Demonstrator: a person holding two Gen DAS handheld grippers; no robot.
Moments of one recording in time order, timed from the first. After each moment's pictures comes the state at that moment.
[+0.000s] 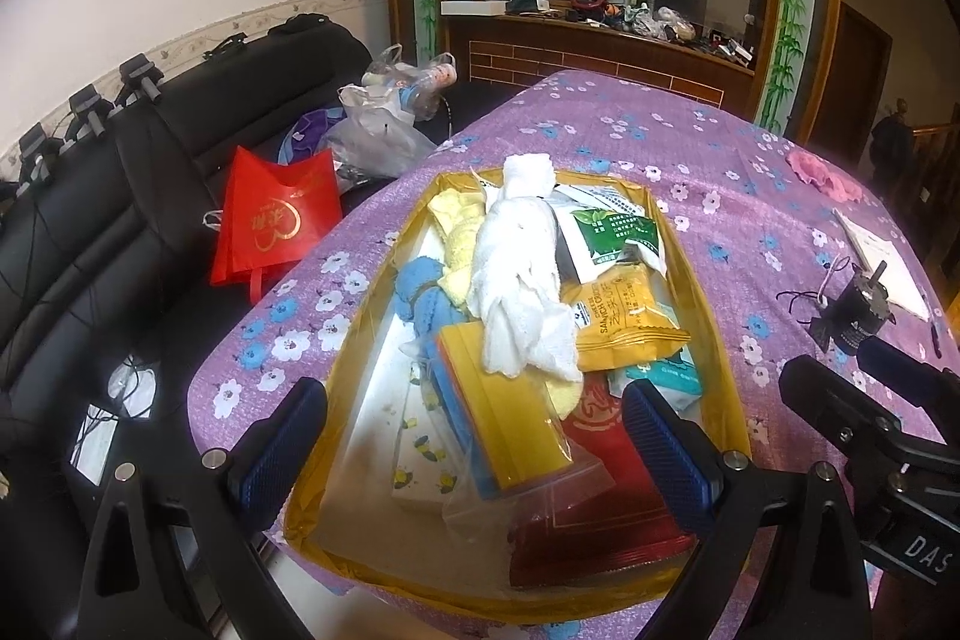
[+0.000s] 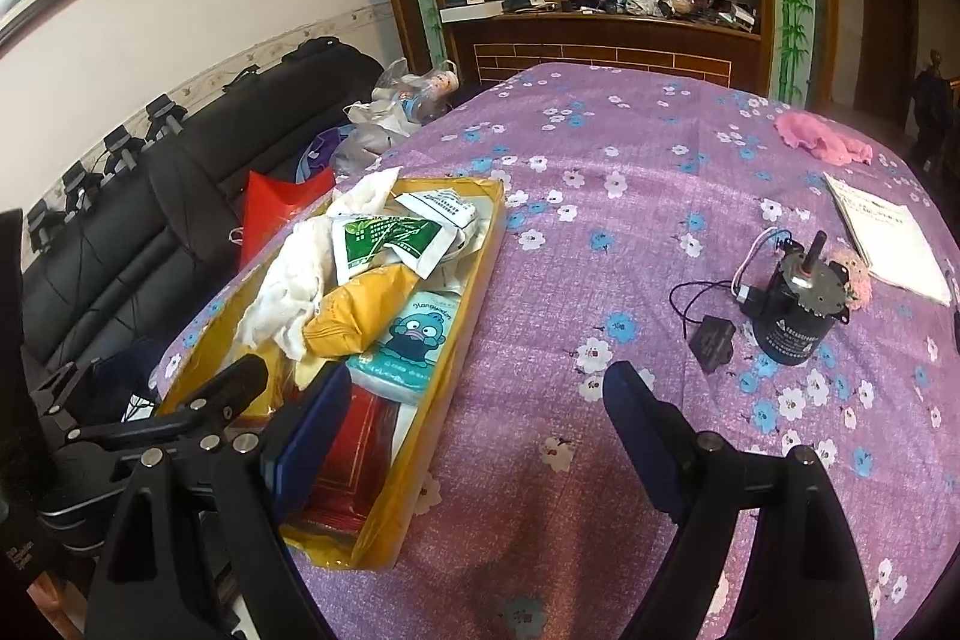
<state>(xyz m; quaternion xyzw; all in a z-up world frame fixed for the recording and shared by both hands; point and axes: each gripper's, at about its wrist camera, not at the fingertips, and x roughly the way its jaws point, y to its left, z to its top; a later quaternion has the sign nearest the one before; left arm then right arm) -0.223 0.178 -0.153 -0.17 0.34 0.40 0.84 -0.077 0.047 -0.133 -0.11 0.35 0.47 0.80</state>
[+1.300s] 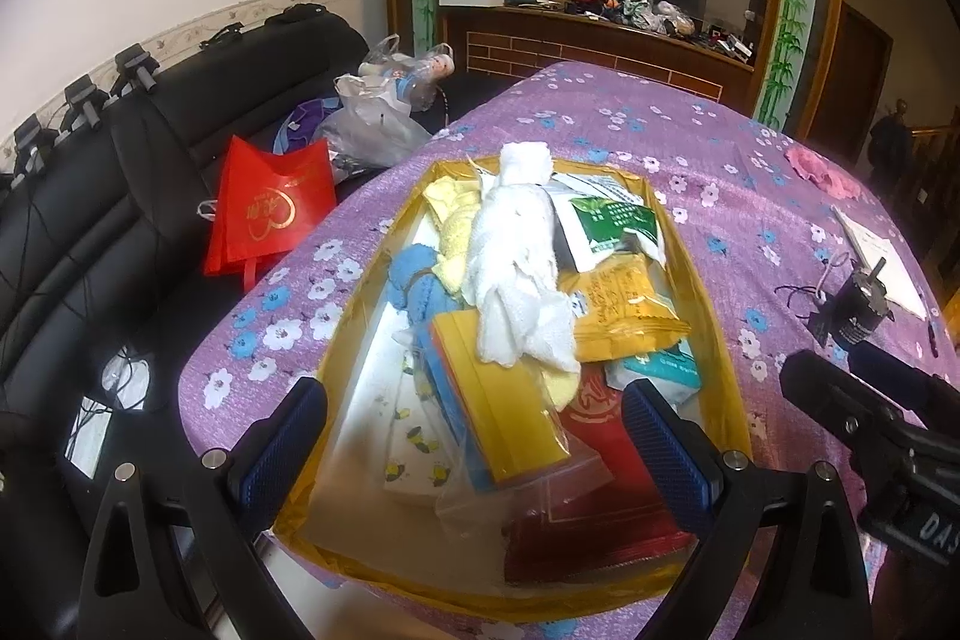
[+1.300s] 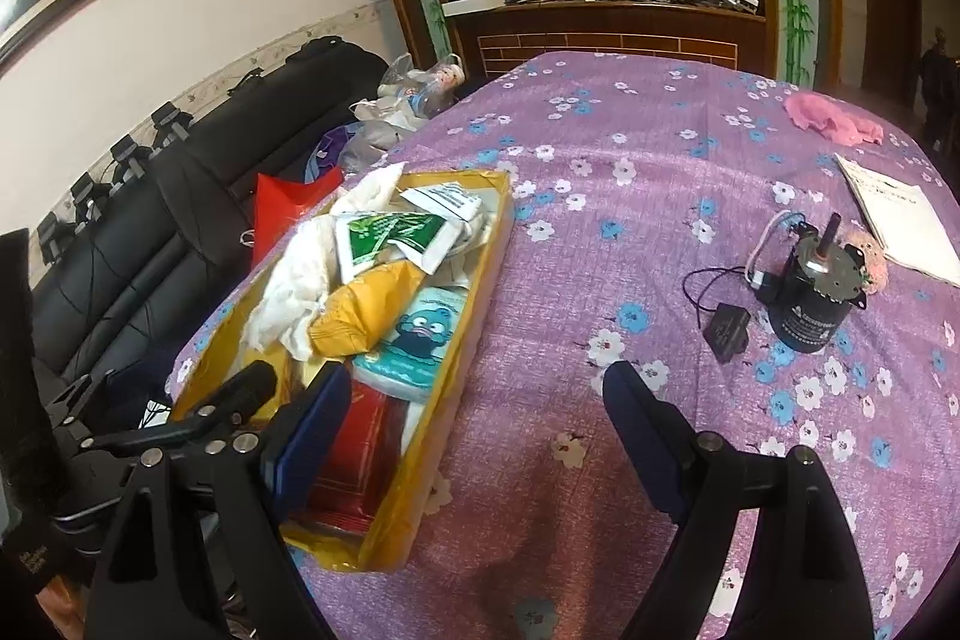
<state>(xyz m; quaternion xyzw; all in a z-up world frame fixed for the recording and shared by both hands) -0.220 0.177 -0.160 -0.17 0.35 0.39 0.83 -0.068 0.045 -0.139 -0.09 0.38 0.47 0.79</state>
